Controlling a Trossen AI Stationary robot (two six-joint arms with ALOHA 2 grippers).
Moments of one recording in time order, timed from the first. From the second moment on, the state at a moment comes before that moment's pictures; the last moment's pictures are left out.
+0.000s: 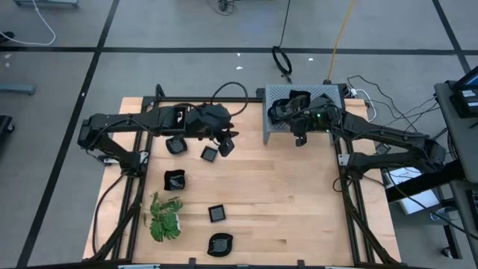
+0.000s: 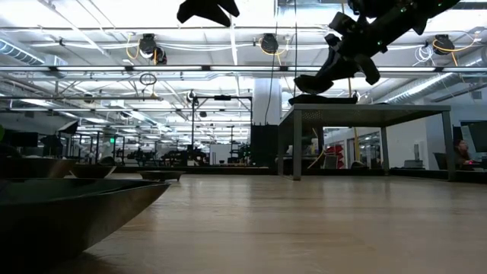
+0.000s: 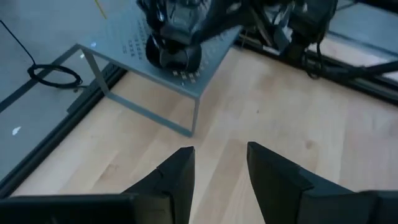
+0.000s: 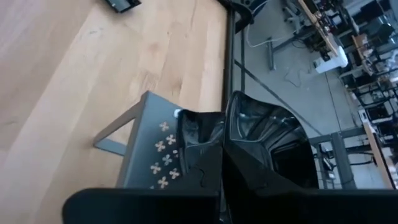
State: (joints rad) left arm 0.06 1.50 1.55 -0.70 -0.24 -0.32; right arm -0.45 1.02 0.77 -0.24 -0.01 -0.88
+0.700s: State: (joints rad) left arm 0.09 1.50 1.55 -0.68 -0.24 -0.32; right arm -0.44 1.06 0.77 -0.22 0.00 -0.97
